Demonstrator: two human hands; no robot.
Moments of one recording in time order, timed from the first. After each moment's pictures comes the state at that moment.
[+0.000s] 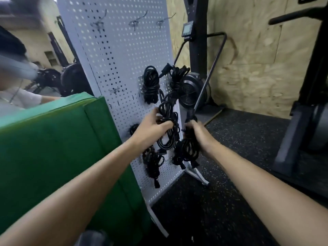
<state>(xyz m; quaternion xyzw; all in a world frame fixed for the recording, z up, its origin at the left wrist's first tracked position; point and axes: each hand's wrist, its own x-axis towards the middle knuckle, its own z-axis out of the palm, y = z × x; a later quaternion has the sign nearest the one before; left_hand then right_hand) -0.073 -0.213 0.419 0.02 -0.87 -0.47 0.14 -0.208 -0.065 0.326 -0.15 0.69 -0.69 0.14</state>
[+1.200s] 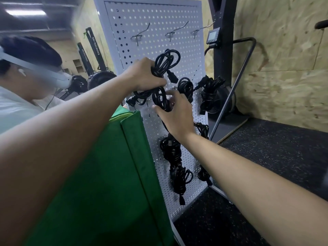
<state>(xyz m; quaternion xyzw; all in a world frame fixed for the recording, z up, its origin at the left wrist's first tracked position) -0.120 -0.333 0.595 0.09 -0.96 -0.12 0.23 -0.159 -0.227 0.451 -0.29 0.72 -0.61 -0.19</state>
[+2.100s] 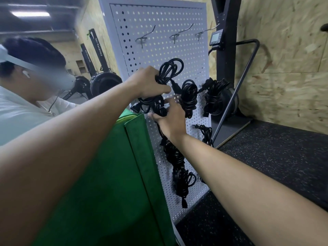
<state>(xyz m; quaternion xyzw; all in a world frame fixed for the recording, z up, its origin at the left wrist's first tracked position) -0.124 -0.345 0.585 0.09 -0.97 -0.11 0.21 -0.166 -0.270 0.445 -0.24 0.75 -0.61 -0.11</state>
